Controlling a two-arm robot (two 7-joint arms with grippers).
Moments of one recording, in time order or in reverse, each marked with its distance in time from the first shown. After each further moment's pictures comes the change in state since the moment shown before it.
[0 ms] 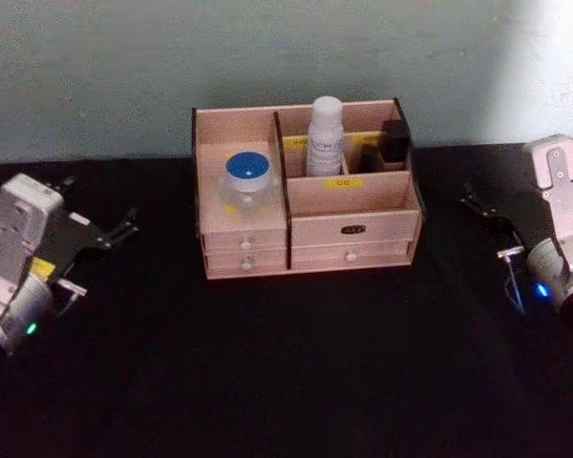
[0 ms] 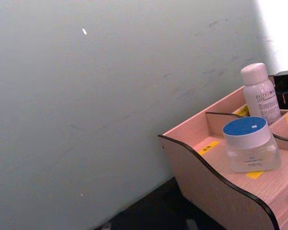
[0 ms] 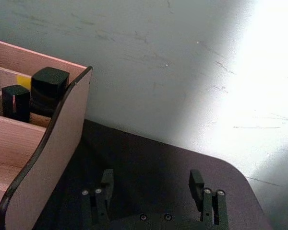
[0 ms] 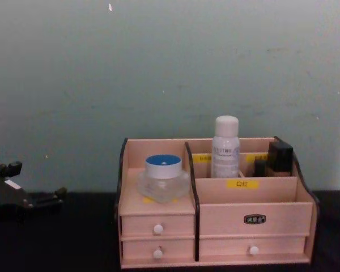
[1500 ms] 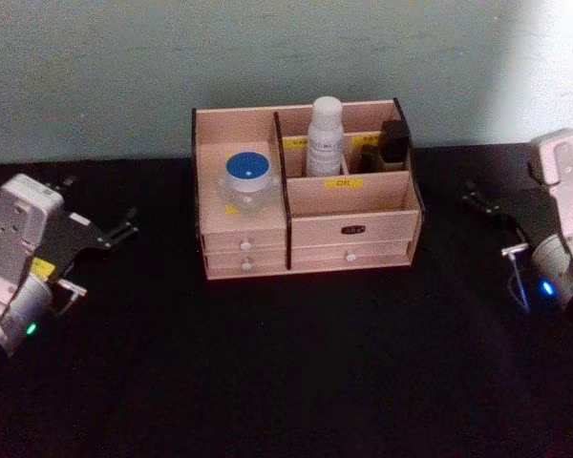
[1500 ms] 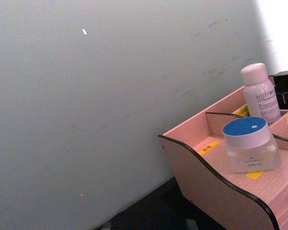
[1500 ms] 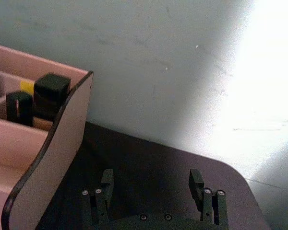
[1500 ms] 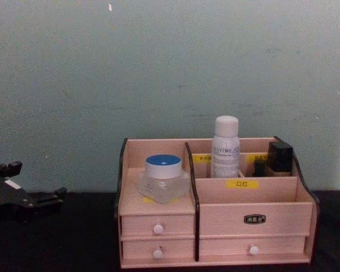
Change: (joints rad) left arm 0.000 0.000 0.000 0.000 0.000 0.000 0.000; right arm -0.009 0.024 0.003 -0.039 0.029 0.017 0.014
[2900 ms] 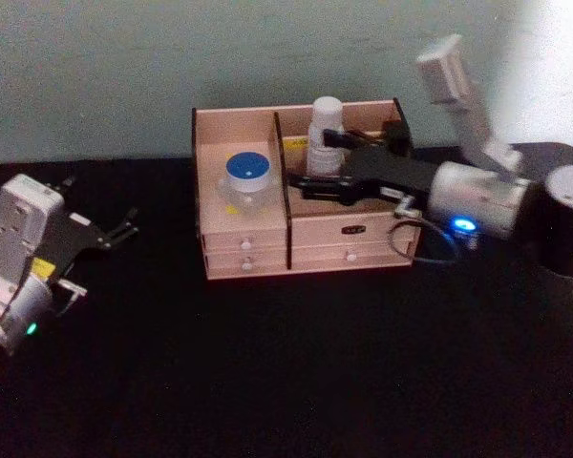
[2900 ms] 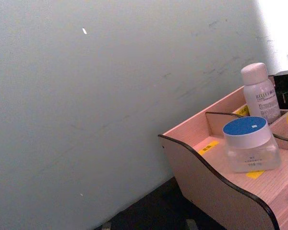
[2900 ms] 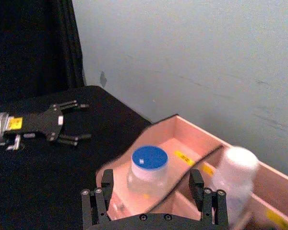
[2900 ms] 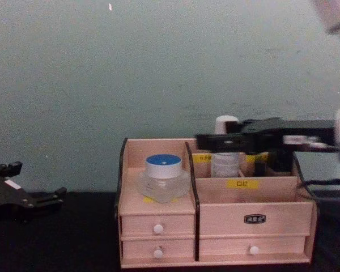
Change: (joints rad) left arm 0.000 0.000 0.000 0.000 0.000 0.000 0.000; right arm 0.300 -0.006 -0.211 0.028 0.298 0.107 0.714
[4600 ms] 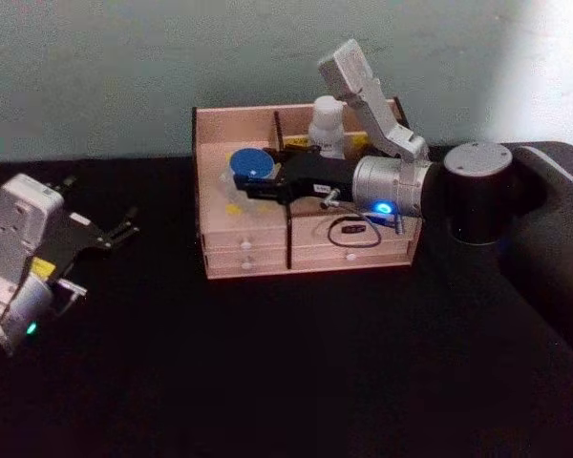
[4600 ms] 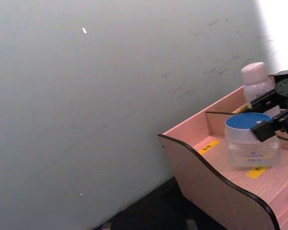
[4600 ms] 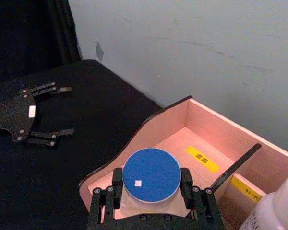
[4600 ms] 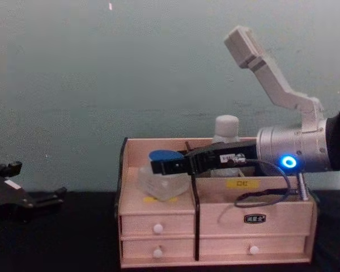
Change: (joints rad) left arm 0.000 0.000 0.000 0.000 0.000 0.000 0.000; right arm 0.215 -0.213 -0.109 0.382 -0.086 0.026 0.014
